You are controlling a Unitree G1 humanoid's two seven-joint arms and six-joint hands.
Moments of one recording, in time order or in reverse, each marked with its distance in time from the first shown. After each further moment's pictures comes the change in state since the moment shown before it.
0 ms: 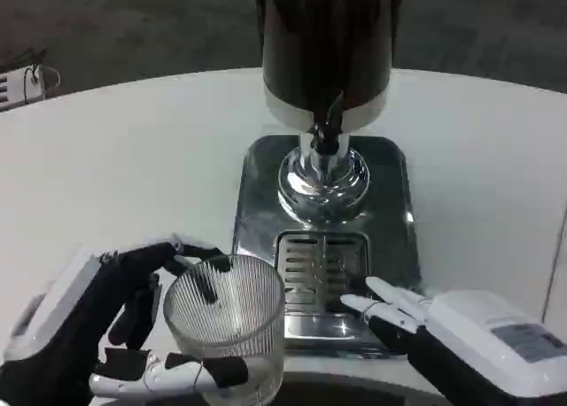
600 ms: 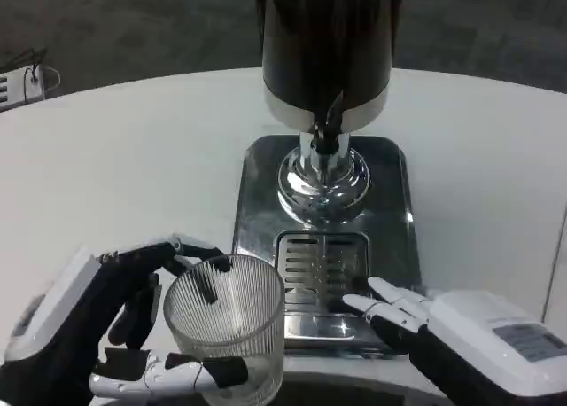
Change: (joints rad) left arm 0.000 0.000 0.000 0.000 0.000 0.000 0.000; right arm 0.000 -0.001 0.002 0.000 -0.001 0.012 0.000
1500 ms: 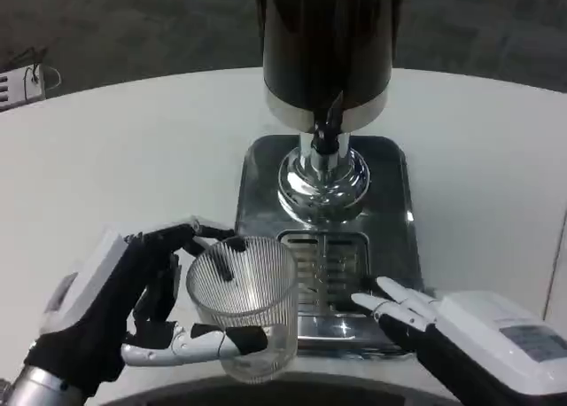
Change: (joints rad) left arm -0.165 -0.062 -0.043 0.171 0.095 -0.011 0.040; right arm 0.012 0.013 -0.008 -0.001 -0.012 0.016 0.000
